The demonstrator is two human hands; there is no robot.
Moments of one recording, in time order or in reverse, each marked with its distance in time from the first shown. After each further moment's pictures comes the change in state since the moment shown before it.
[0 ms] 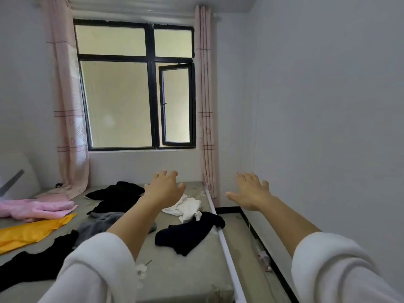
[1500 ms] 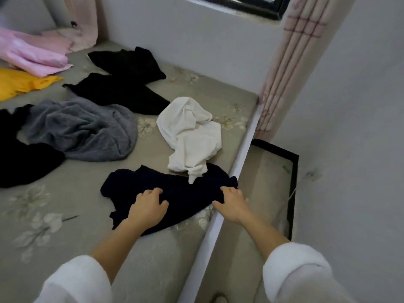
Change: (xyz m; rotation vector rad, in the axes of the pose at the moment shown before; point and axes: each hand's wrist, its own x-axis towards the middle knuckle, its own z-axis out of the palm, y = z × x) left_hand 0.507 -0.066 0.569 -0.252 -0.434 -0.828; right_hand 0.688 0.180 0.497 0.117 -0.776 -0.326
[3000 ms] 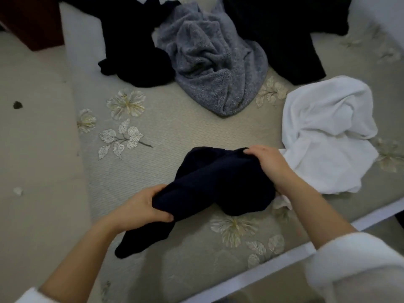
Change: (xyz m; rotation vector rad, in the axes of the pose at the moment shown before) left_hand -0.008 -0.155 0.016 -0.901 -0.006 -0.351; right_hand 0.219 -0.192 0.033 0.567 -0.409 -0.437
